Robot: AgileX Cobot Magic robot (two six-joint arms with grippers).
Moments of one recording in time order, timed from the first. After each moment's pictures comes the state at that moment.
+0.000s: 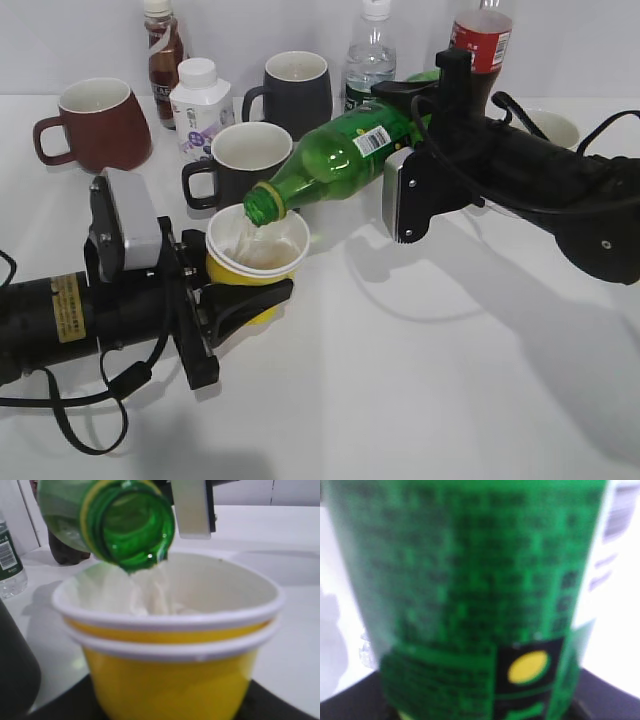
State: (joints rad) left arm -0.44 1.85 -0.45 0.77 -1.21 -0.11; right arm 0.43 1.87 -0.77 -0.30 -0.98 -1.41
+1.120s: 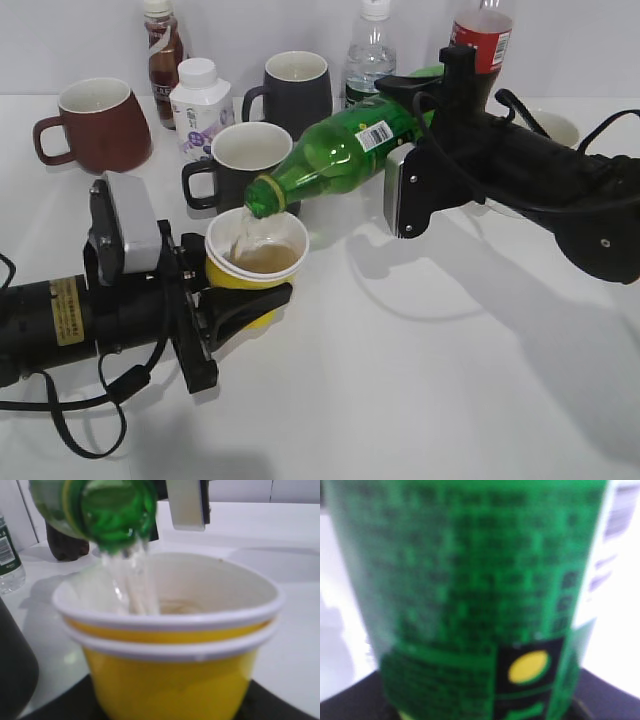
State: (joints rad) left arm -0.44 1.85 -0.44 0.77 -1.20 -0.11; right arm 0.43 1.87 -0.77 -0.27 -1.00 -1.43
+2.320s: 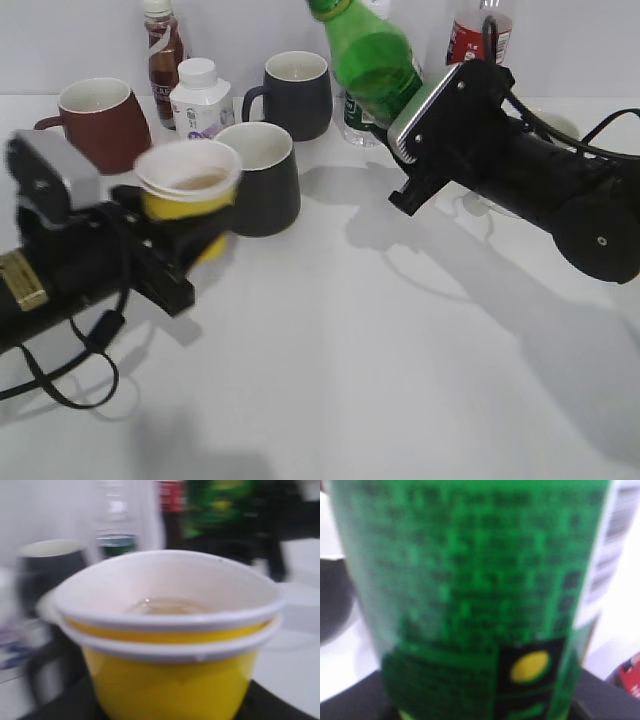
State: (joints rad) left arm -0.44 1.73 -0.37 0.41 -1.20 -0.11; right arm 0.43 1.87 -0.77 -0.22 -0.93 -0.56
